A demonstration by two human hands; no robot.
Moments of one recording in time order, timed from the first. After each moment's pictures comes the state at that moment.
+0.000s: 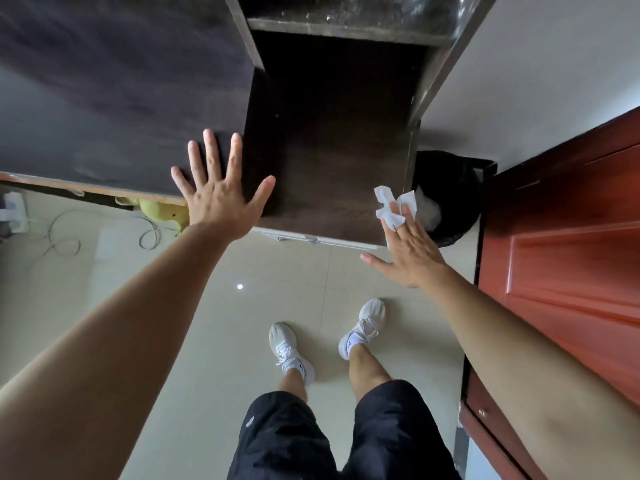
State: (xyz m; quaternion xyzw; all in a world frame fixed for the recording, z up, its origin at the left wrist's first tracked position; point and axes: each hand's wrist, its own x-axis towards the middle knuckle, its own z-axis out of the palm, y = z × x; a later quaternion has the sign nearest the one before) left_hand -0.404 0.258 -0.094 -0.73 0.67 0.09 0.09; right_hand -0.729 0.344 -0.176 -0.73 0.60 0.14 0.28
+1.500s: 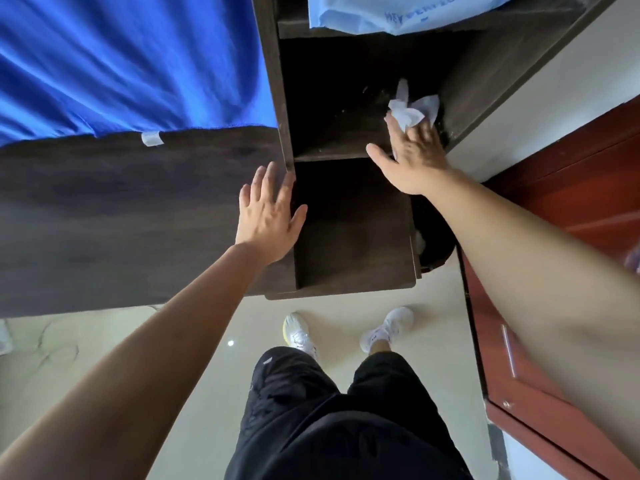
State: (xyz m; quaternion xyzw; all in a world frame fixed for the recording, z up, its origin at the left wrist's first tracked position) left_hand -0.381 0.134 -0.020 -0.52 0.85 0.11 -0.03; right_hand -0.672 0.115 0.002 -0.62 0.77 0.03 0.16
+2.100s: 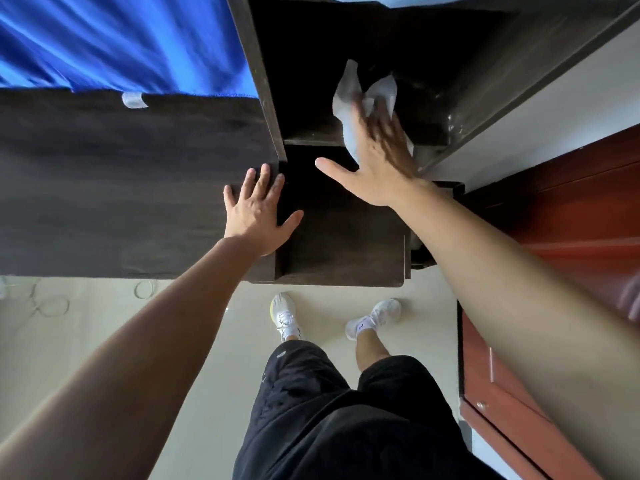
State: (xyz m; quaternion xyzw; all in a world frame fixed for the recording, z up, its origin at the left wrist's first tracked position) left_hand -0.389 0.144 -0.058 -0.59 0.79 0.17 0.09; right_hand -0.634 0.116 -0.002 -0.72 0.67 -0.04 0.15
